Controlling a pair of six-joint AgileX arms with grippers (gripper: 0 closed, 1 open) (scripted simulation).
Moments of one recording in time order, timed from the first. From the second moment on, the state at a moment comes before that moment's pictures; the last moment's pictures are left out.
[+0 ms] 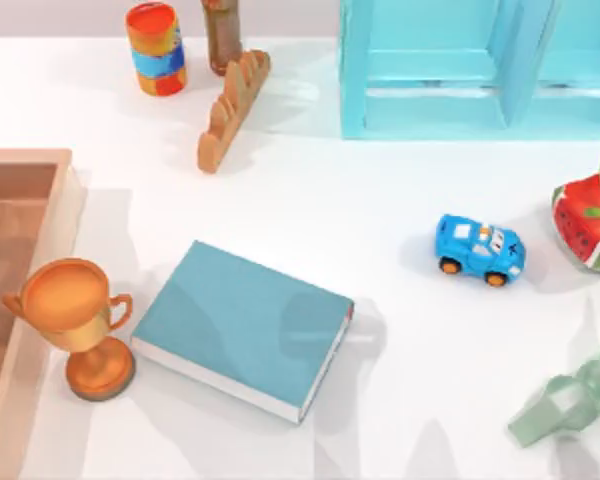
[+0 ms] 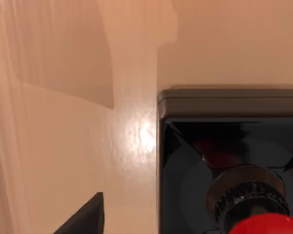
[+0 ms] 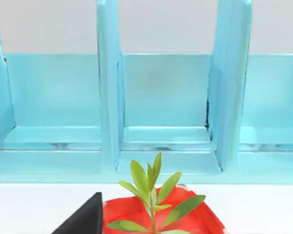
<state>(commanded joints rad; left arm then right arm) 0.27 1.93 1.33 -0.97 0.00 0.29 0.00 0.00 0.00 0.00 0.00 0.00</state>
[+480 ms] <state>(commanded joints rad) 0.27 1.93 1.33 -0.97 0.00 0.29 0.00 0.00 0.00 0.00 0.00 0.00</state>
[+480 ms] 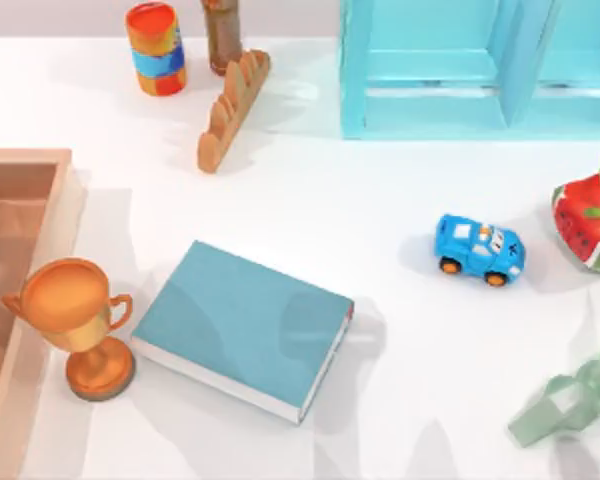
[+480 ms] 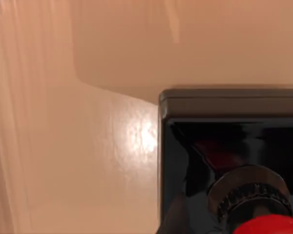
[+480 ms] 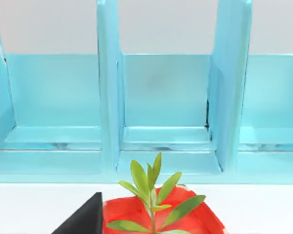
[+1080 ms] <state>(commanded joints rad) 0.27 1.93 1.33 -0.97 0.00 0.29 0.00 0.00 0.00 0.00 0.00 0.00</state>
